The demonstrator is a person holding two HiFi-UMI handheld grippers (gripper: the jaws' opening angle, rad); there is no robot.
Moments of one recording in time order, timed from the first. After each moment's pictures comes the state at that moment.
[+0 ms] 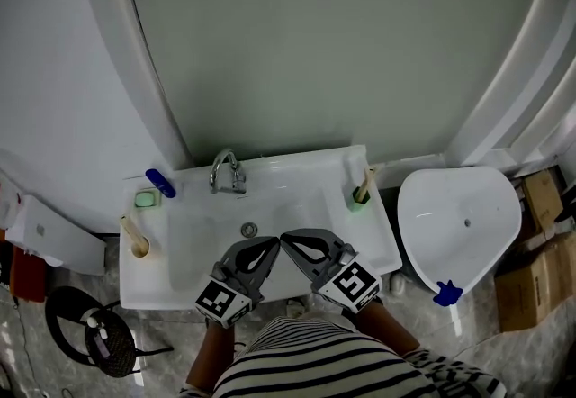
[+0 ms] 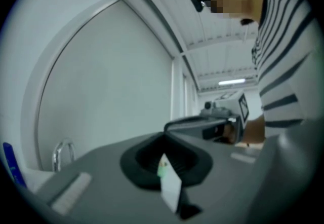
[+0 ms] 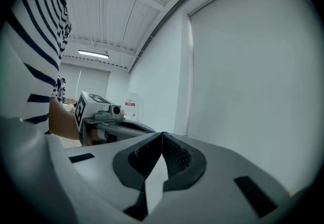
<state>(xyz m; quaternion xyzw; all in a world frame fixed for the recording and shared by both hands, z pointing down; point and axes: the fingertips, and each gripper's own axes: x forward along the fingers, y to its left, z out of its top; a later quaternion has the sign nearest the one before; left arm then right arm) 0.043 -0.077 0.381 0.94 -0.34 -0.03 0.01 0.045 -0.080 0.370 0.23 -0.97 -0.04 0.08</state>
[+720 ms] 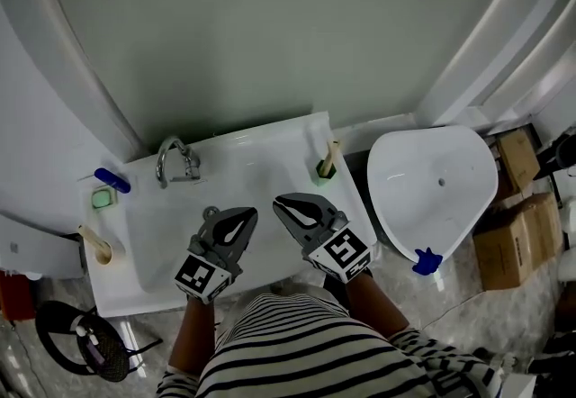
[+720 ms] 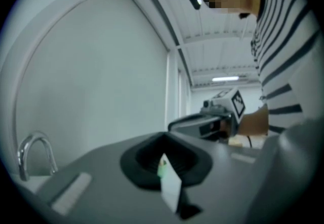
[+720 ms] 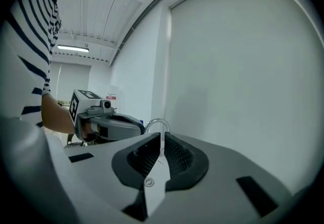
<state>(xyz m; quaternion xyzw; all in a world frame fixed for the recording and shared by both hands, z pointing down) 0.093 -0.134 0.407 0.96 -0.30 0.00 0.01 0.126 -0.149 0.406 0.33 -0.94 0.00 0.11</state>
